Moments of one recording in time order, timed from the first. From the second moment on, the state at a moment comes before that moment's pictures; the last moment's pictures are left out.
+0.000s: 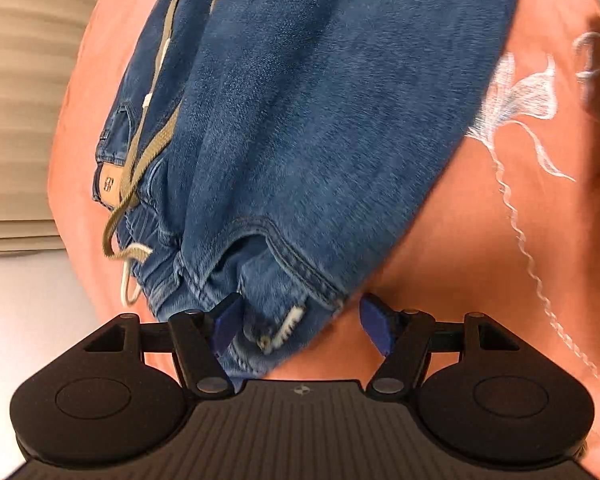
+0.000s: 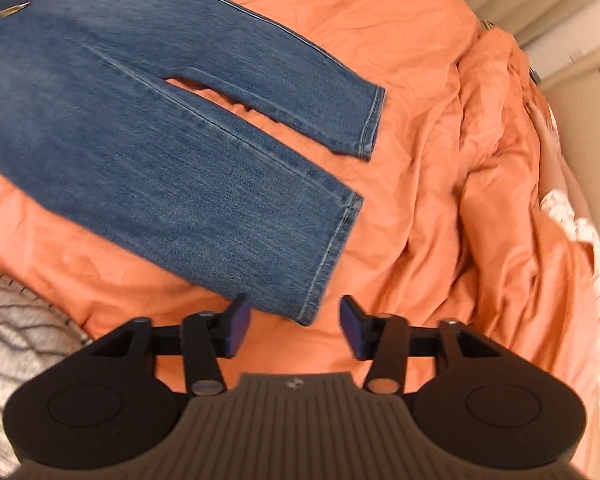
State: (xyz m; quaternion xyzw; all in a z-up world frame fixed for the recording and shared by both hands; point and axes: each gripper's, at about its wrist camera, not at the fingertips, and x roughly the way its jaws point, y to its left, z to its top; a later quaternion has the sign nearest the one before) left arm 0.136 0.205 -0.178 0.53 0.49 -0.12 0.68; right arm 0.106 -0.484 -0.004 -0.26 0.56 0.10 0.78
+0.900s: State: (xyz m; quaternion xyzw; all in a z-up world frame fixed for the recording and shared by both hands) left arm 0.166 0.197 -0.084 0.38 0.46 0.00 0.80; right arm 0.036 -0.423 -0.131 -0.45 0.42 0.19 0.76
